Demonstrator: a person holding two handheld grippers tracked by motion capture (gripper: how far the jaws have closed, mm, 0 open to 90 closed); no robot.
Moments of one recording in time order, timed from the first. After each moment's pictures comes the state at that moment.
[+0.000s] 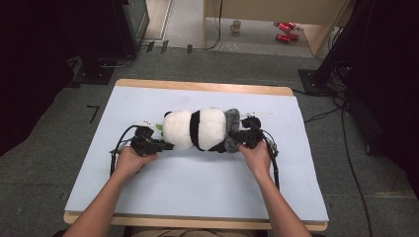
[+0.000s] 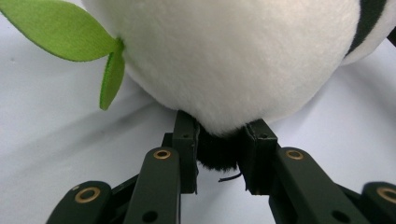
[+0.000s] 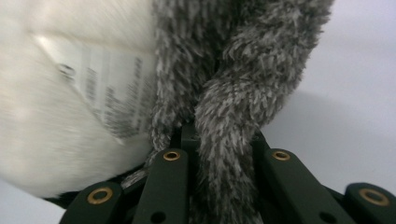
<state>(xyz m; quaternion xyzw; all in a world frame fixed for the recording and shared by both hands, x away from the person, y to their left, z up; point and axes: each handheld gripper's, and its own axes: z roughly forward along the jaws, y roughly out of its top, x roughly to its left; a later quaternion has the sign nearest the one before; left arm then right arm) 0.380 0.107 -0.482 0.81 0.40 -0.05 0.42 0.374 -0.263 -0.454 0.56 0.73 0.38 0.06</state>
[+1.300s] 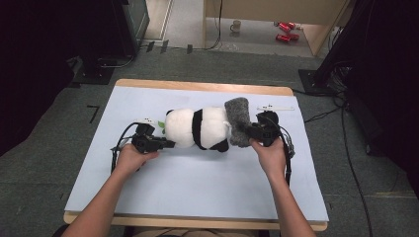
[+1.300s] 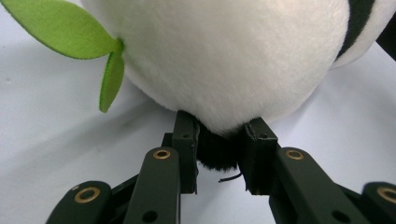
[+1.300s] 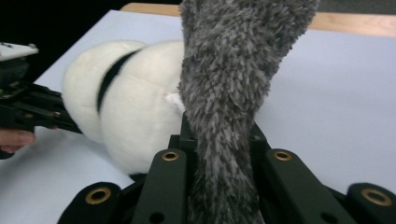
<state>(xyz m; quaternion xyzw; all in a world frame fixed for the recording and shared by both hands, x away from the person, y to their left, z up) 0.385 0.103 -0.476 0.81 0.39 -0.05 0.43 0.339 -0.284 -0.381 0.53 0.71 0.44 0.11</state>
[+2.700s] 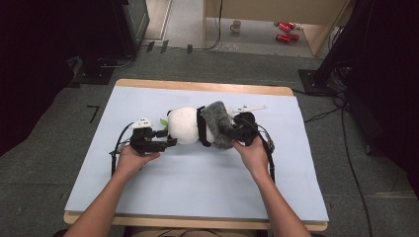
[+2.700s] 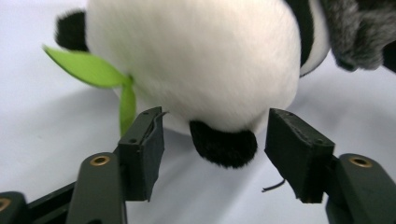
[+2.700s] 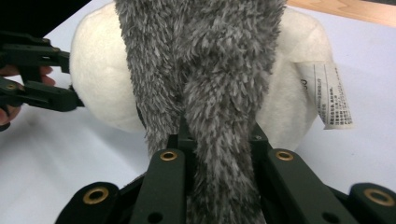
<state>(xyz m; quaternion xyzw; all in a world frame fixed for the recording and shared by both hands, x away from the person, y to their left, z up) 0.372 0.107 -0.466 0.78 0.35 0.04 0.51 0.359 -0.237 -0.405 0.48 0.77 0.41 0.10</state>
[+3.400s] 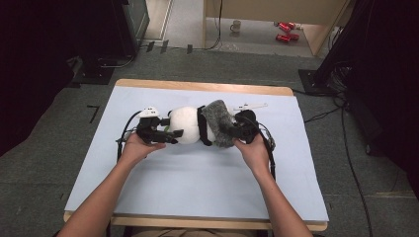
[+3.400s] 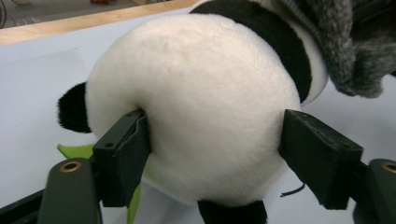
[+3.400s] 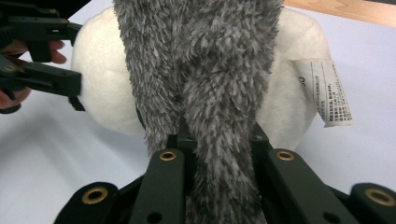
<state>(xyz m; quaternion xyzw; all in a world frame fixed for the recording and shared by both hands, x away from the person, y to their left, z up) 0.397 0.081 -0.450 0.80 0.32 0.06 0.50 0.365 -0.240 -0.404 0.48 0.77 0.41 0.09</state>
